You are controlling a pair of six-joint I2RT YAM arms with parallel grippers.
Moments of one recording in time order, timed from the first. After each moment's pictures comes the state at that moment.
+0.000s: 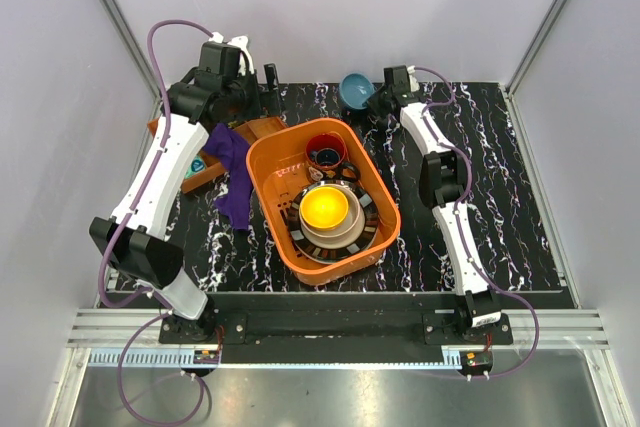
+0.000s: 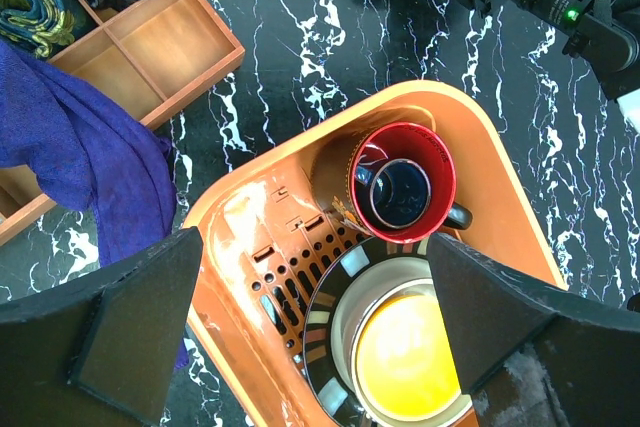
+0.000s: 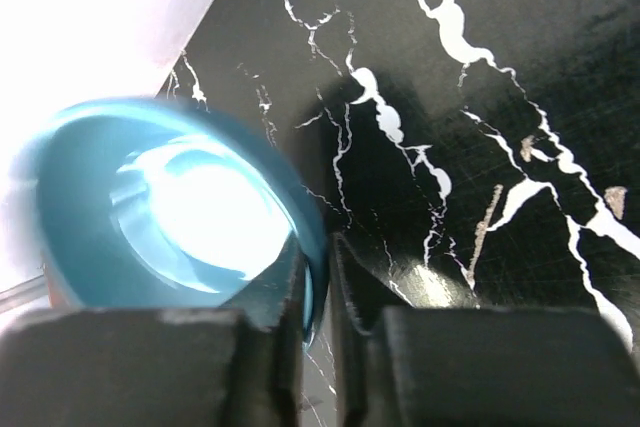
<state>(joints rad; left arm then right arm) -0.32 1.62 1.85 -0.90 0.05 -0.37 0.23 2.85 2.67 -0.49 -0.03 1.03</state>
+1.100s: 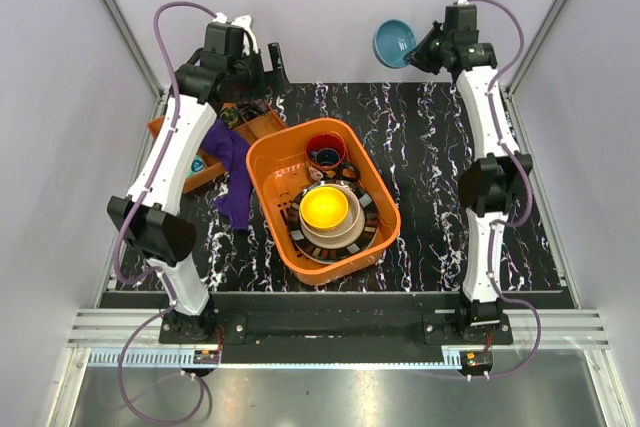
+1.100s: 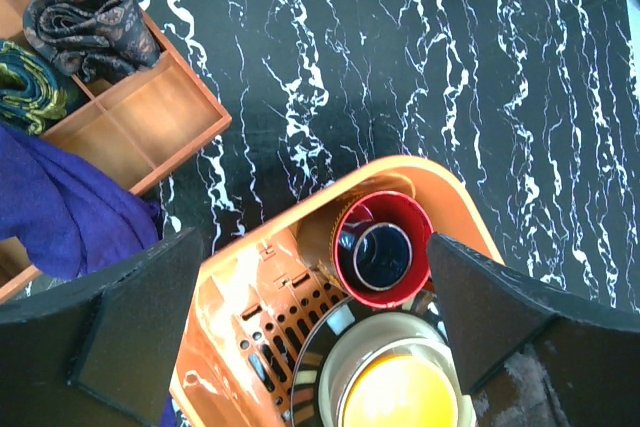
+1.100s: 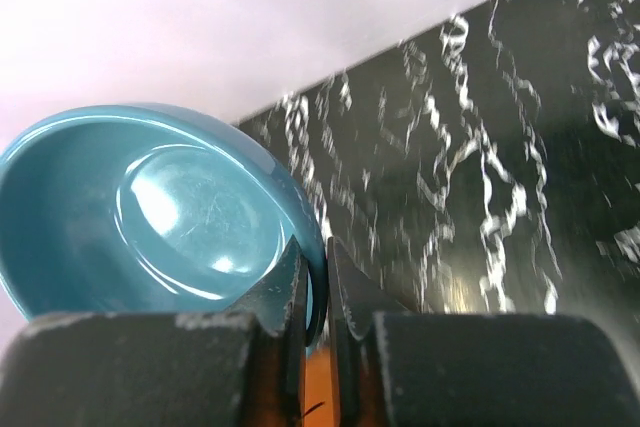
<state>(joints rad) -0.30 1.78 2.06 -0.89 0.07 -0.37 0.11 2.32 2.53 -0.74 -0.15 0.72</state>
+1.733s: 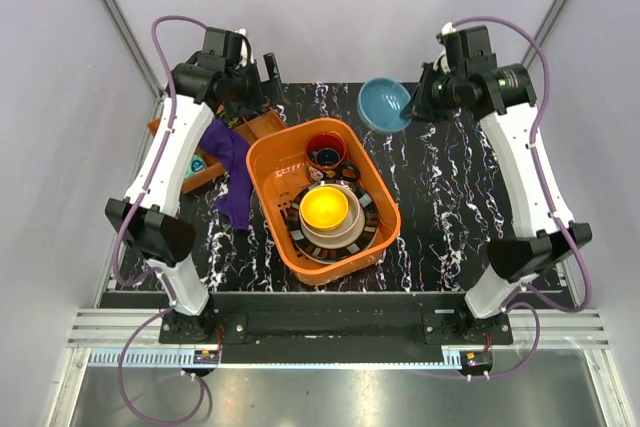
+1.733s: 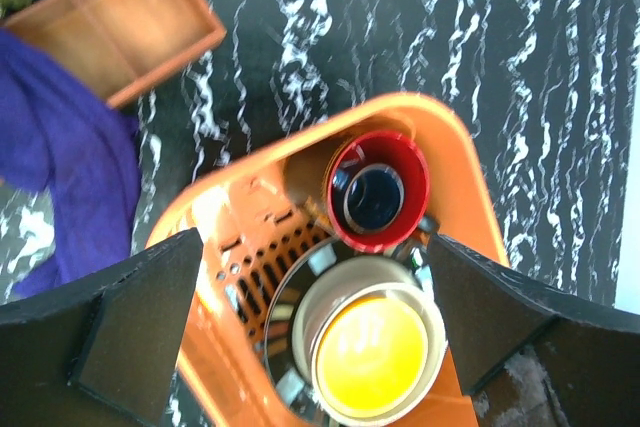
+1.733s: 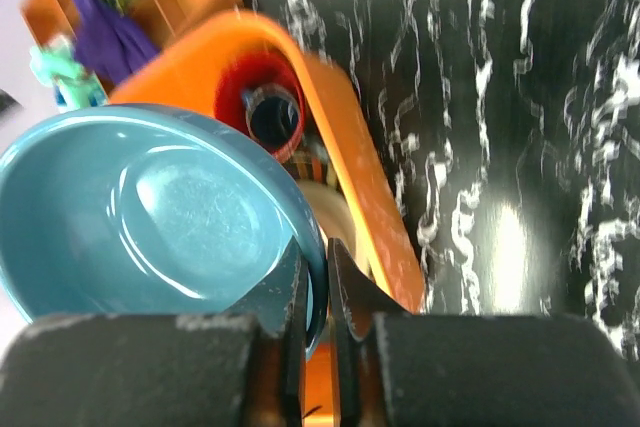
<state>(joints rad) -0.29 1.78 2.09 -1.05 0.11 -0.48 0.29 1.69 2.14 -1.20 -0.14 0.50</state>
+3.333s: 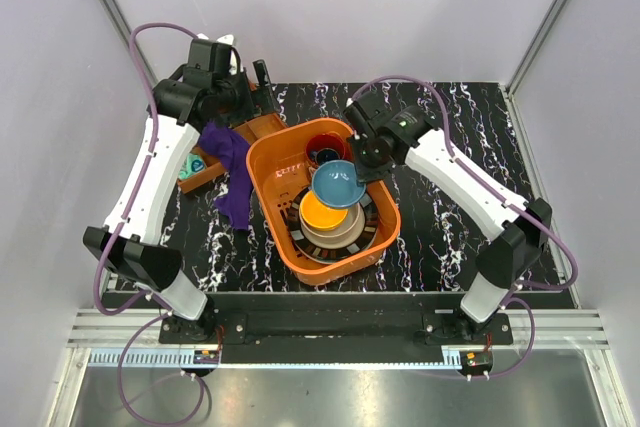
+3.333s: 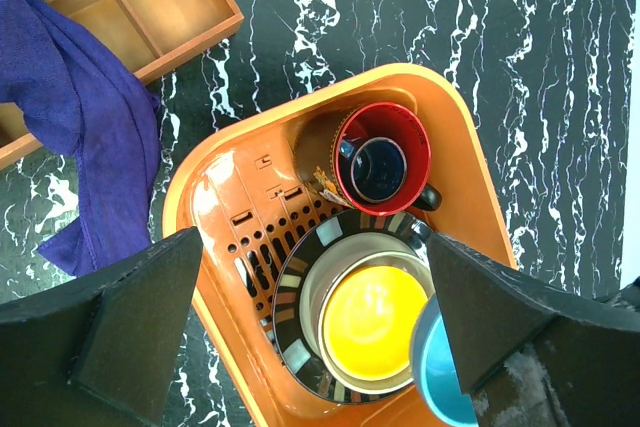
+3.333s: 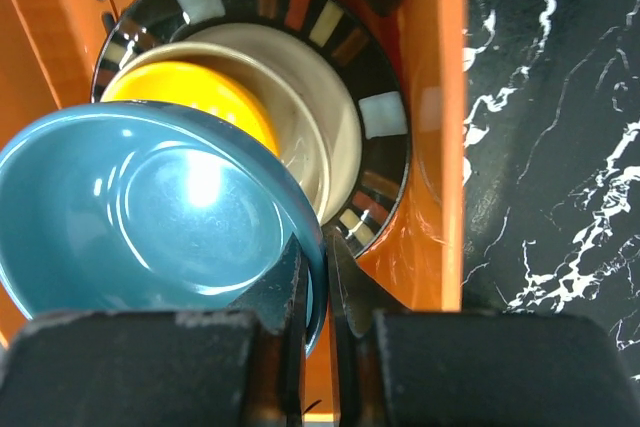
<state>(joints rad) -0.31 1.60 1.94 -1.04 0.05 -0.49 0.70 1.70 1.77 -1.17 0.09 0.44</state>
